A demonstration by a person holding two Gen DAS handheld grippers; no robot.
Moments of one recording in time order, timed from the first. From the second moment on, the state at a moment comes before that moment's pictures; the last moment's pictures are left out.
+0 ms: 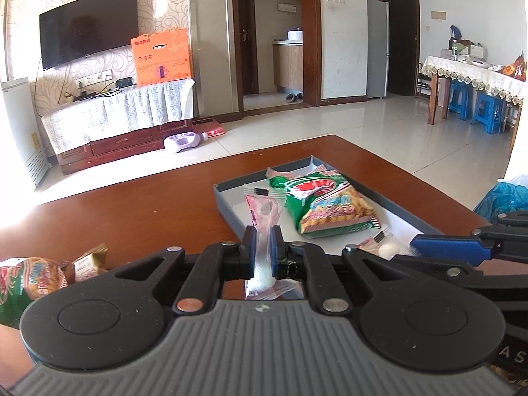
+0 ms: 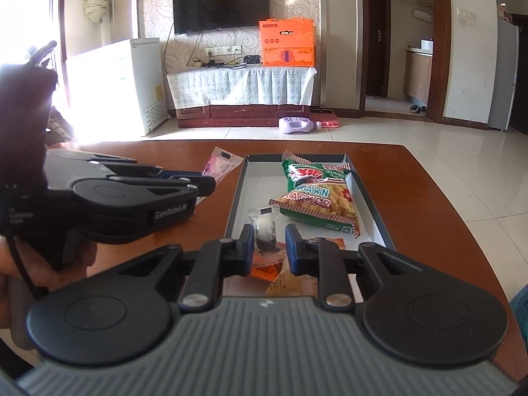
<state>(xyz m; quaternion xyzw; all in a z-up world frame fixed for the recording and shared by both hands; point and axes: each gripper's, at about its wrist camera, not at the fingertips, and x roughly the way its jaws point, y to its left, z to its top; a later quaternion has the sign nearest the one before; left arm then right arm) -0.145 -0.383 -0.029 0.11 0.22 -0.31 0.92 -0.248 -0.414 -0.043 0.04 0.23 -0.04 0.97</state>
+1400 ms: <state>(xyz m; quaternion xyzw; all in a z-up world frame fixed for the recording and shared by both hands) -0.115 -0.482 -0.069 0.12 0.24 -0.39 0.88 -0.222 -0.440 -0.068 0.06 0.27 -0.07 0.96</state>
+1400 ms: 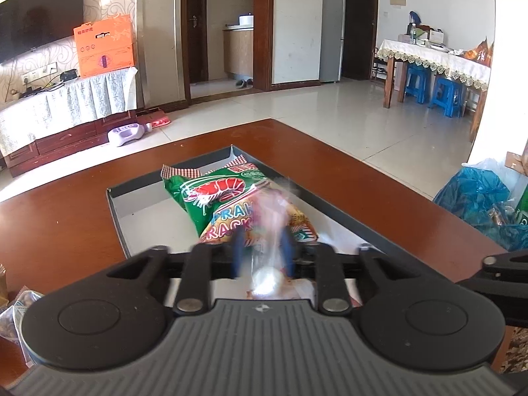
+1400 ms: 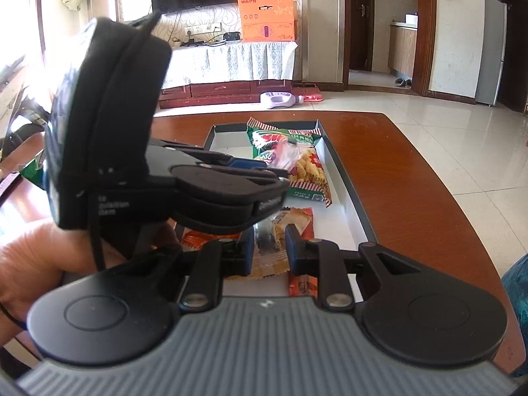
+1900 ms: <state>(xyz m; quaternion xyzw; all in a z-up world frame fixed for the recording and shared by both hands) -0.137 -0.426 -0.042 0.11 0.21 -0.35 0.91 -0.217 -0.440 -0.069 0.08 0.26 -0.07 0.96</state>
